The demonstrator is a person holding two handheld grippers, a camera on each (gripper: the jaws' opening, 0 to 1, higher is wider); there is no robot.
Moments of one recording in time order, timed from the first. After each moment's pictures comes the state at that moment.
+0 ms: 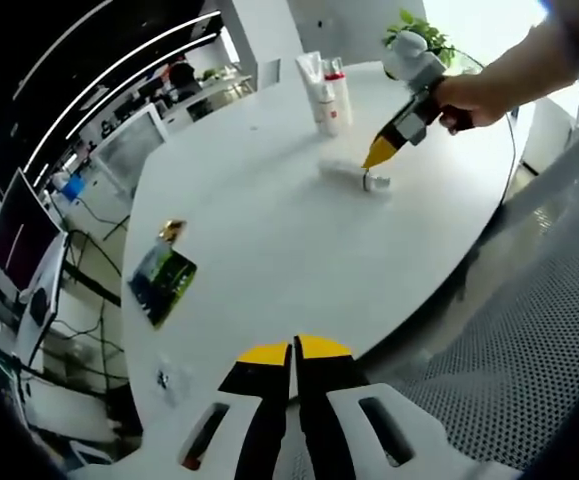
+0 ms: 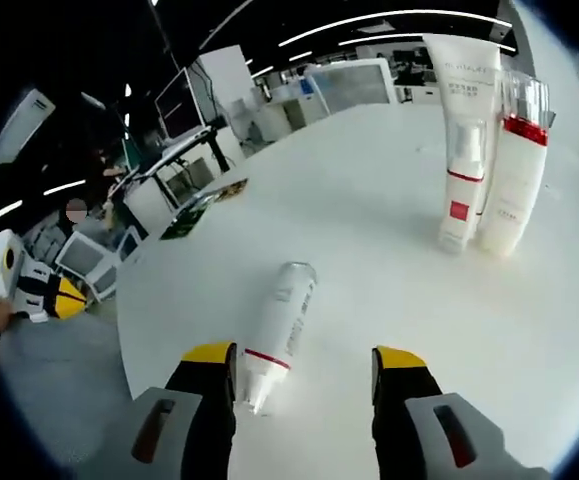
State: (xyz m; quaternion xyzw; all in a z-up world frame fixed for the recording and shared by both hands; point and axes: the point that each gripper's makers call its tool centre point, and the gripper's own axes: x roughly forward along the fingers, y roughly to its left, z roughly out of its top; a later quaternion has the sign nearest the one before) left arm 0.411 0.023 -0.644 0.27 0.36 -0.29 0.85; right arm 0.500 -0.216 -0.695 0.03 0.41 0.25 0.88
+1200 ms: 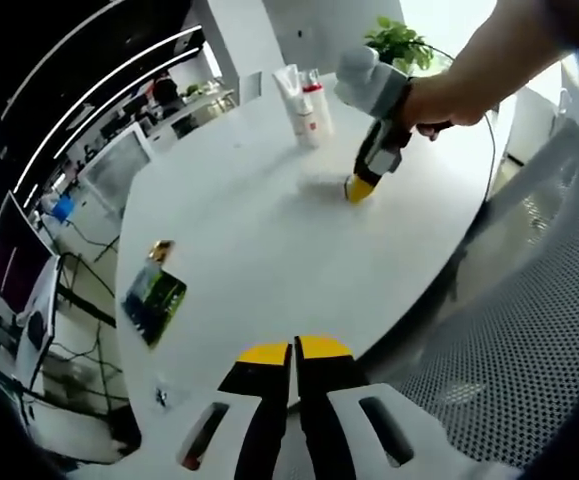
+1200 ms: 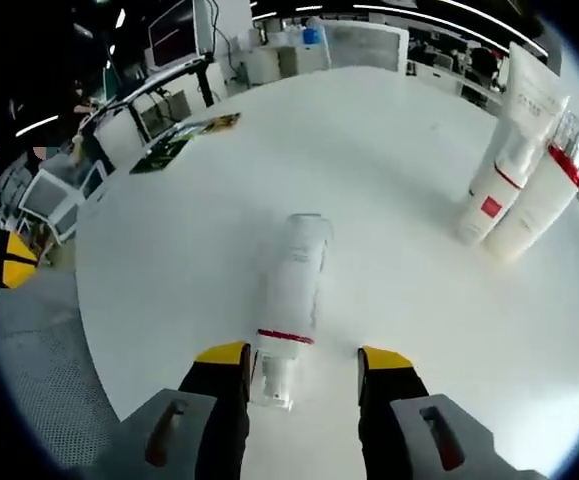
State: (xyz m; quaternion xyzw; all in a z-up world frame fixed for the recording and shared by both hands) left arm 0.407 0.009 -0.639 0.28 0.34 -0.32 0.84; right arm 0.497 -0.215 -0.725 -0.12 0.49 0.20 0.84
